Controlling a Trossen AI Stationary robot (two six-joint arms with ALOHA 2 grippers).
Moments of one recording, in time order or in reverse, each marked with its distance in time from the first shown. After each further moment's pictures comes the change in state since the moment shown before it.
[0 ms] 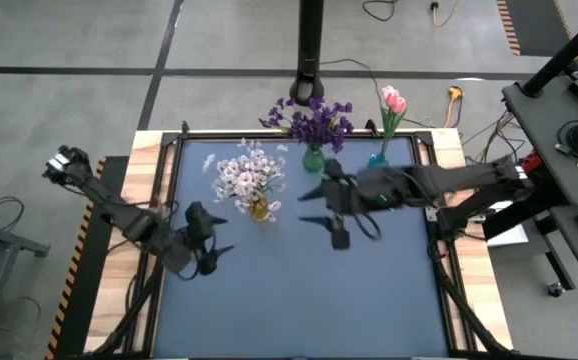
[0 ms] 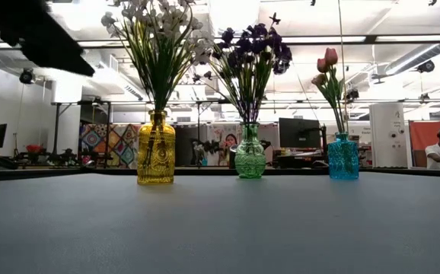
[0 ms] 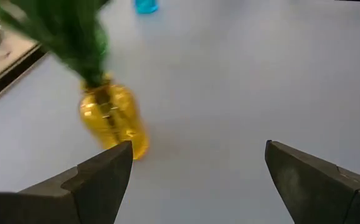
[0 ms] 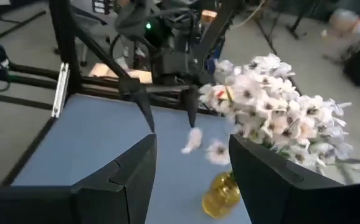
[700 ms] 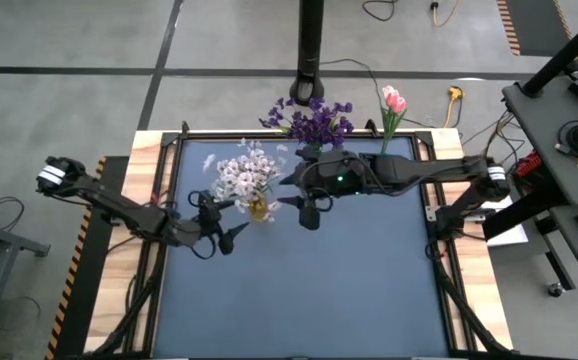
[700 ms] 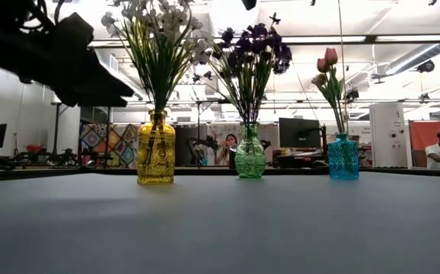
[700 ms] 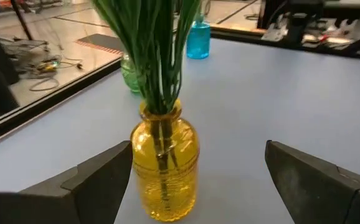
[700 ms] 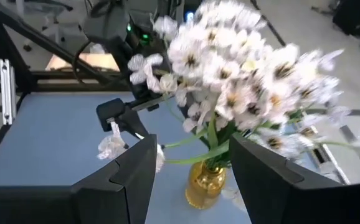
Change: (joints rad) left arm 0.265 0.039 -0.365 0.802 -0.043 0.315; right arm -0.151 0.161 0.052 0.024 -0.061 0.088
